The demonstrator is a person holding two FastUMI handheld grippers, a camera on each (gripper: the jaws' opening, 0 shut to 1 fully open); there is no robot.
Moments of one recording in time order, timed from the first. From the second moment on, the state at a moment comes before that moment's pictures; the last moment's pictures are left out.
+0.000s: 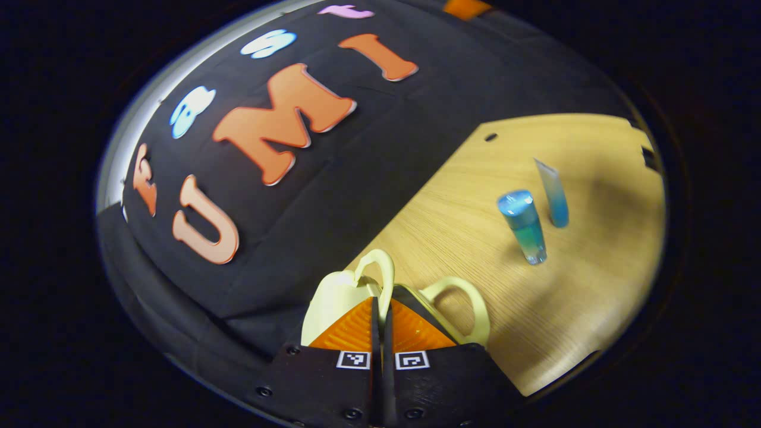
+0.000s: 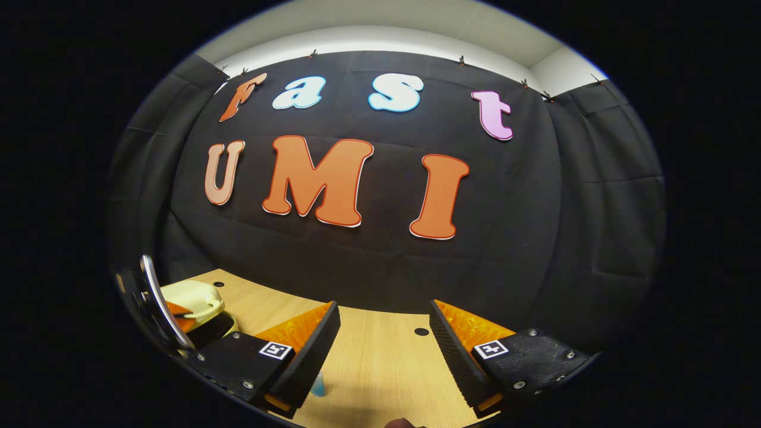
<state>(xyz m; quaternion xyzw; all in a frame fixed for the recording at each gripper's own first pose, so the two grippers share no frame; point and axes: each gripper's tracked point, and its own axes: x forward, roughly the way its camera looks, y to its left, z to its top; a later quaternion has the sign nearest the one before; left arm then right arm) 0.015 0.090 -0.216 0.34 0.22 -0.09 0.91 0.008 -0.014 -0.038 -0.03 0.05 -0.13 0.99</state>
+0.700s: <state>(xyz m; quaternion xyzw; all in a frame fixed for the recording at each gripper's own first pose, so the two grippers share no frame) 0.026 0.250 -0.124 0.19 0.19 0.06 0.96 0.036 0.052 -0.033 -0.04 0.05 -0.08 0.99</state>
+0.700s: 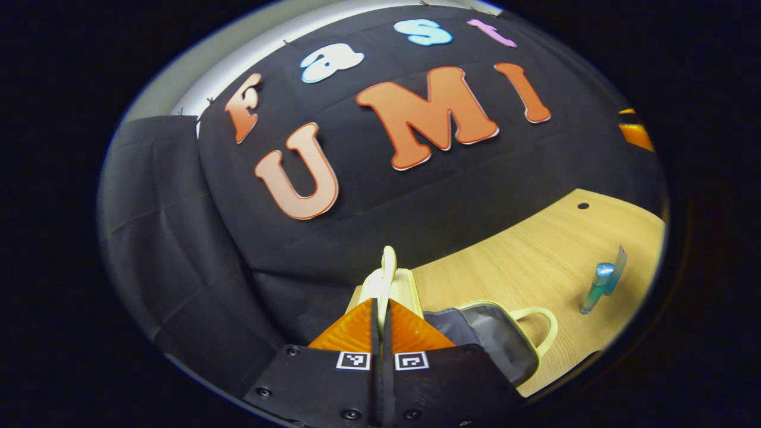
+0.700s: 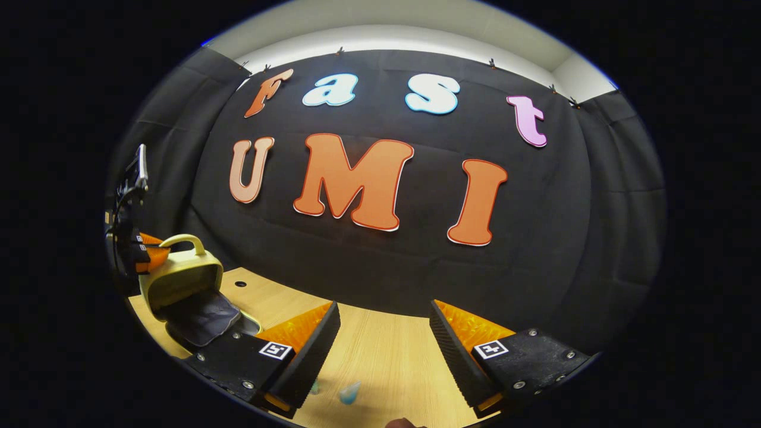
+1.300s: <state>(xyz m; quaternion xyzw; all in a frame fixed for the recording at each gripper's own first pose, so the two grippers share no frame) 0.007 0.410 -0.157 0.16 0.23 0.15 0.95 0.046 0.104 -0.040 -0.04 0.07 -0.08 0.99</state>
